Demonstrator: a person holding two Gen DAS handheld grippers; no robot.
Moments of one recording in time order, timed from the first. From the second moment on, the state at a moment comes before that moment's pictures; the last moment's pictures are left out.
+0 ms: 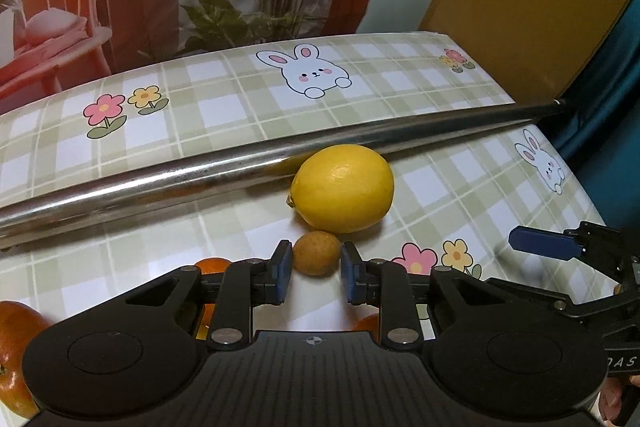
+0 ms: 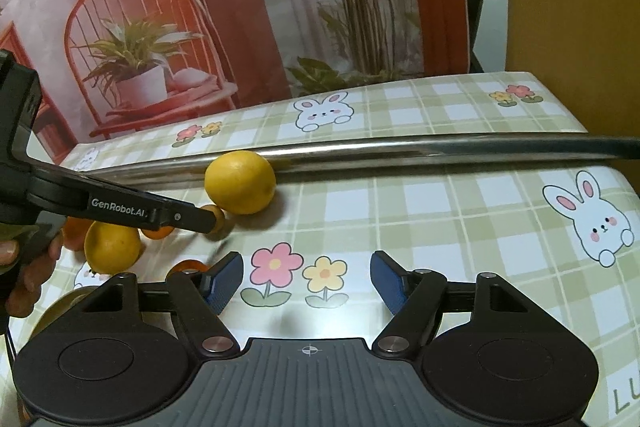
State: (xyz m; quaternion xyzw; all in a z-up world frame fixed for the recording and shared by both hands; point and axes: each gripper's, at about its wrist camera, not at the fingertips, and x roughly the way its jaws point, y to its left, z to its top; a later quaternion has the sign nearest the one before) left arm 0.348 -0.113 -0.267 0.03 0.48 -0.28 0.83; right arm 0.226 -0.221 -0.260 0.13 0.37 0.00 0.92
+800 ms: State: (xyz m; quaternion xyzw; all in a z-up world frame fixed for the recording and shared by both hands) left arm 0.270 -0.033 -0.202 -0.02 0.42 -0.28 0.87; right arm 0.248 -0.165 -0.258 0.11 0.38 0.11 0.91
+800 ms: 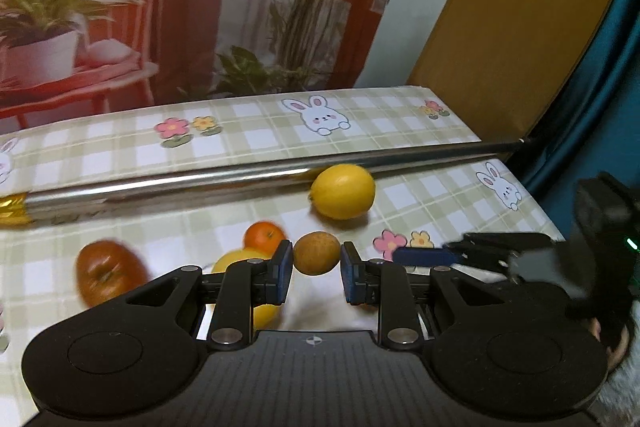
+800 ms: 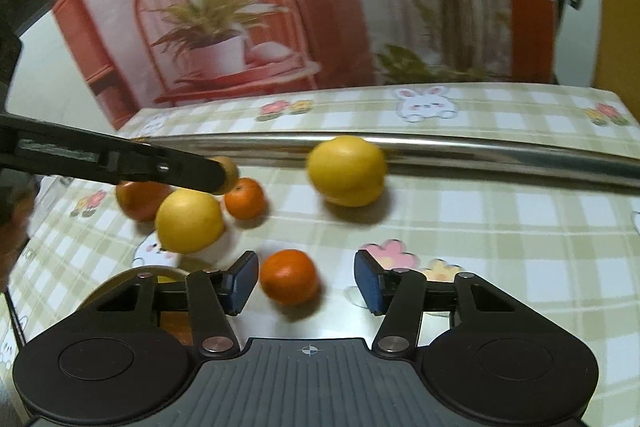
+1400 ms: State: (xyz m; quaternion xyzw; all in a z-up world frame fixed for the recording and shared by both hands) left arm 0.210 0.033 -0.213 -0.07 0.43 -0.22 0.87; right arm 0.258 -0.150 -0.277 0.11 0.42 0.10 0.90
